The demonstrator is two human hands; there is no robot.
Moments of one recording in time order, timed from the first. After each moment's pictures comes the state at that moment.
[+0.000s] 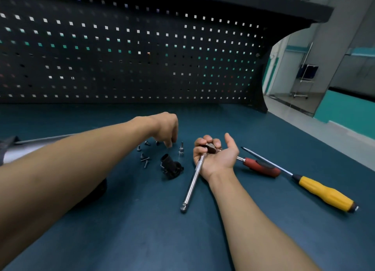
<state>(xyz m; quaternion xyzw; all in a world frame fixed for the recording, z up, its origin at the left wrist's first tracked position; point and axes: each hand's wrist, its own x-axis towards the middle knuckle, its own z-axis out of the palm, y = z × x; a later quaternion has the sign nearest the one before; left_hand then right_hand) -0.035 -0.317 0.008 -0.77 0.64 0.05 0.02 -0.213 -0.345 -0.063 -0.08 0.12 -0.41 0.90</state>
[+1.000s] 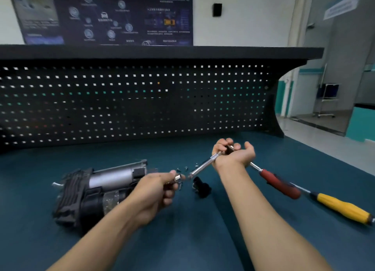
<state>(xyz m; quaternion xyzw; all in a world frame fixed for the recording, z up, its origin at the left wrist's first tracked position) -0.103 -0.117 0.002 -0.60 0.26 0.41 -0.64 -0.200 -0.293 0.034 0.05 0.09 -0.51 0.85</state>
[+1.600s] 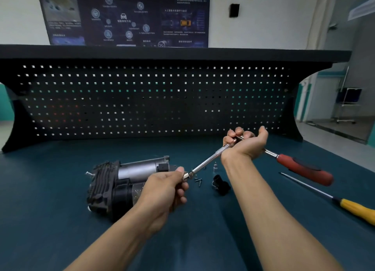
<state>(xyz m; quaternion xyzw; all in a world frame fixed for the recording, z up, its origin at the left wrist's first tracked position) -0.116 -0.067 0.013 -0.57 0.23 0.34 -0.71 -0.173 -0.245 0.067 -0.07 0.12 -0.61 0.78</state>
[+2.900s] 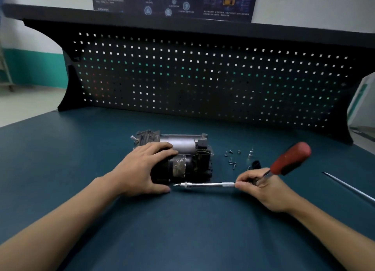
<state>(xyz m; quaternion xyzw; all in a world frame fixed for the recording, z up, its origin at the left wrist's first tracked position) 0.025 0.035 -0.043 -0.78 0.59 -0.15 -0.16 -0.220 -0.236 -0.050 -0.92 0.09 -0.19 0.33</state>
